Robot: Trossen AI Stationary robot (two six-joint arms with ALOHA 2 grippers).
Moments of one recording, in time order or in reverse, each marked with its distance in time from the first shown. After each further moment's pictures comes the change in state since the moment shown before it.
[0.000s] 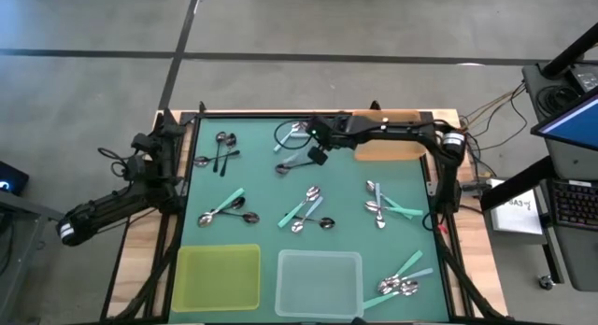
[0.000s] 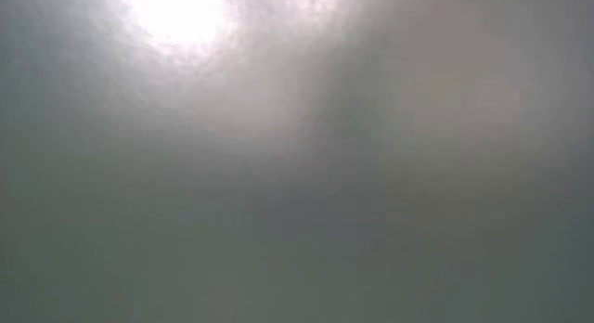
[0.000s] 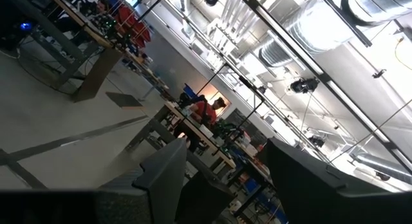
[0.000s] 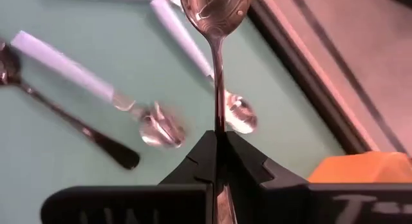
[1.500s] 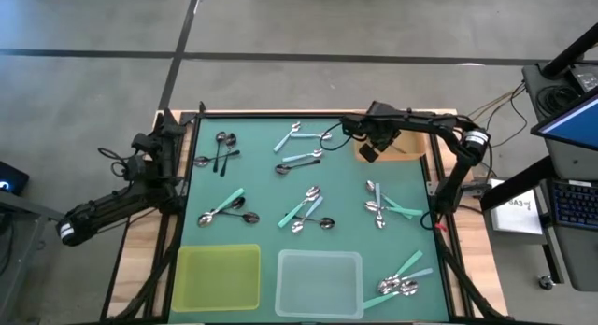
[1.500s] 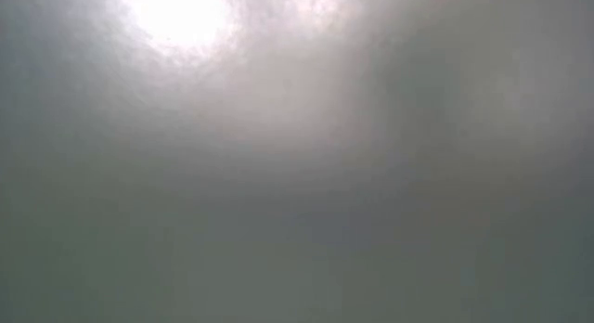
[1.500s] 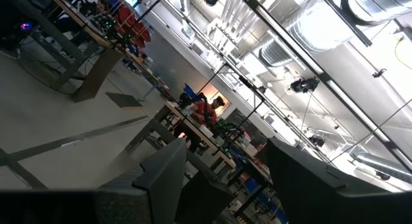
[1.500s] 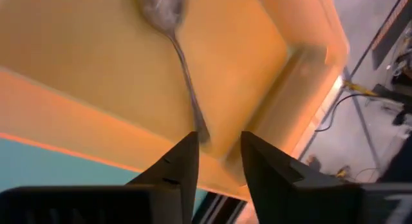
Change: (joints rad) left arm 0.000 0.000 -0.002 0.000 0.000 0.000; right arm -0.177 -0.155 -0.182 -0.671 0.124 0.263
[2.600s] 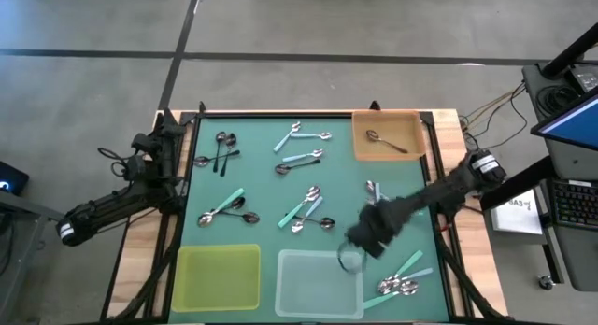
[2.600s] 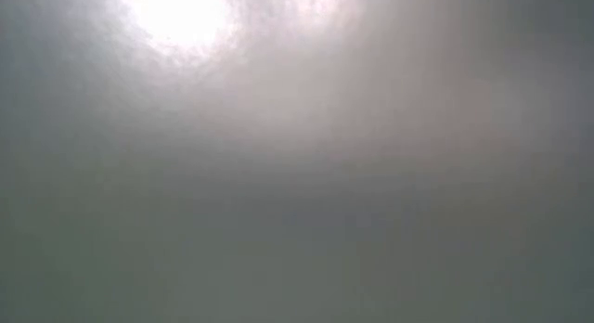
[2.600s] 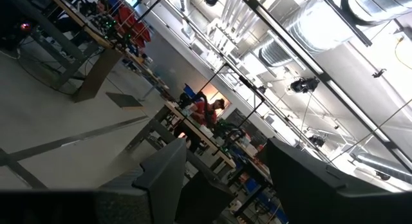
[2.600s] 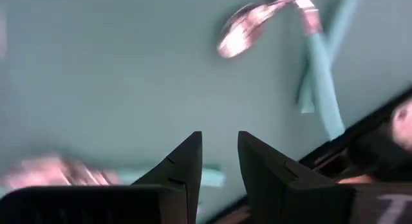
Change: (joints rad) left arm 0.000 0.000 0.000 0.000 0.000 0.000; right arm 1.008 -0.056 -0.054 -0.022 -0.596 0.611
